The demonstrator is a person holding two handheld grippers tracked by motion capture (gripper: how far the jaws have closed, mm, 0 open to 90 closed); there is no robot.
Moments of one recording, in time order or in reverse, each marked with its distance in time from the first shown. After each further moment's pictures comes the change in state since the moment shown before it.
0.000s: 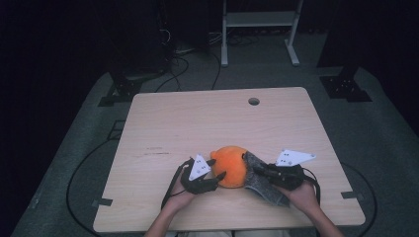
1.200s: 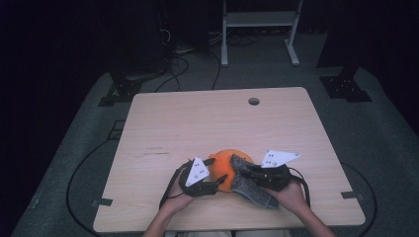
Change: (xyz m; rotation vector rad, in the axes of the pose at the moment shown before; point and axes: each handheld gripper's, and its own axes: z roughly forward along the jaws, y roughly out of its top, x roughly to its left) left arm -0.005 0.007 -0.019 -0.074 -0.016 0.075; right arm 0.019 0.018 0.021 0.000 0.074 -0.026
